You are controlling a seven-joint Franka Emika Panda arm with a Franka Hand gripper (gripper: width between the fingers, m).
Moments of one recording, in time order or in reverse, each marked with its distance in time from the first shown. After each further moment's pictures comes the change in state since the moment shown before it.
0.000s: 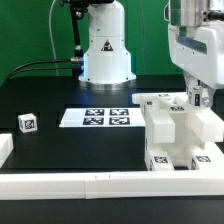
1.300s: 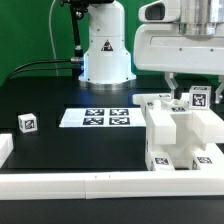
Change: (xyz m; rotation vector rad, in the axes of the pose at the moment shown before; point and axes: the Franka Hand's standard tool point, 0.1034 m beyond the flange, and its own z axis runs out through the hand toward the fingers) arm 0.005 -0.001 -0.003 -0.022 0.040 -0.993
